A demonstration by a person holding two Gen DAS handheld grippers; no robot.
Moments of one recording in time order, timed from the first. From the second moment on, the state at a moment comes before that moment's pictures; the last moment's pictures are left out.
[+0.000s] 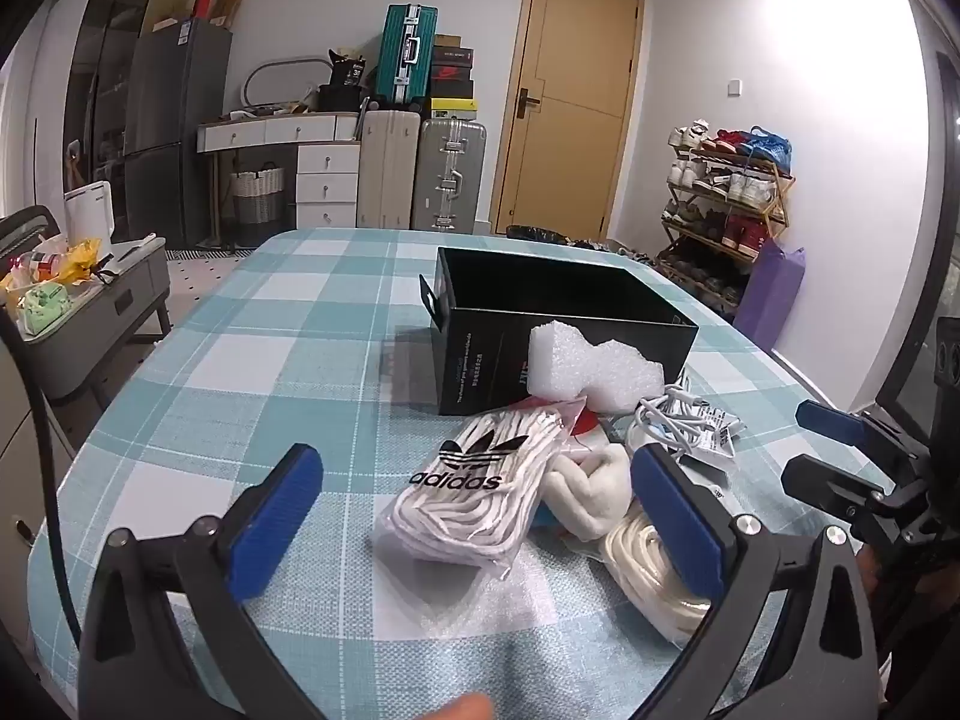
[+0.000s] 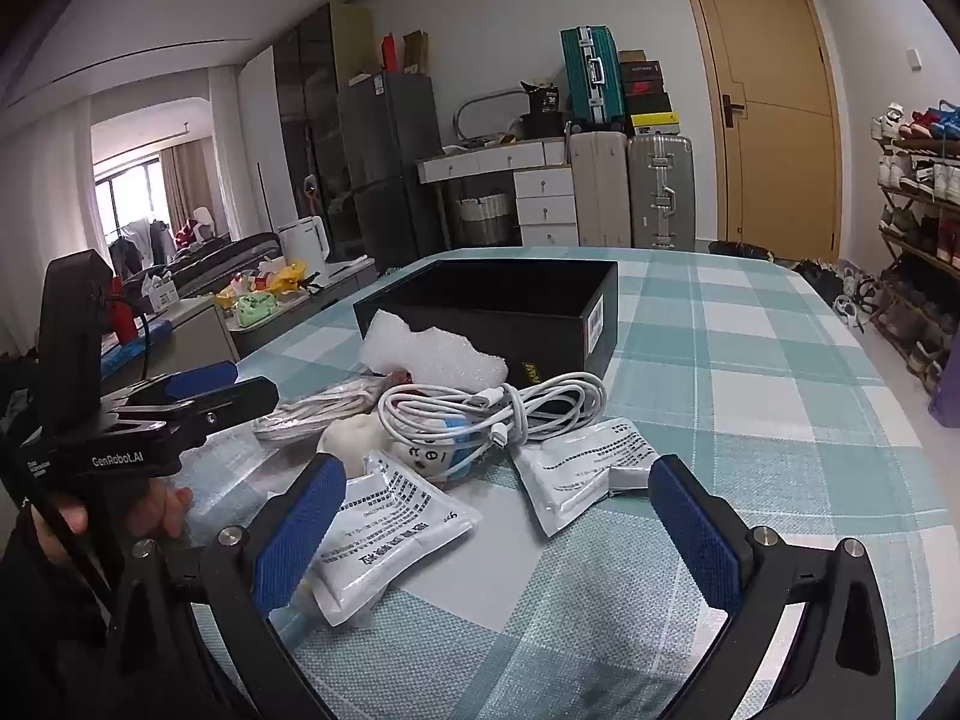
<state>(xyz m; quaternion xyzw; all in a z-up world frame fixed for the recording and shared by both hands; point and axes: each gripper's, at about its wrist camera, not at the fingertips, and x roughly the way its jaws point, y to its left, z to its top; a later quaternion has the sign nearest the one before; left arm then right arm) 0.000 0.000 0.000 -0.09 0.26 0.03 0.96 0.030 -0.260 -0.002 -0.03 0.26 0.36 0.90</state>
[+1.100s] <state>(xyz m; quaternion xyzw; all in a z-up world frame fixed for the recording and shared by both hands) -0.001 -0.009 0.000 -0.07 0.25 0.03 0.97 0.031 -0.260 -0.001 -0.02 0.27 0.35 0.90</state>
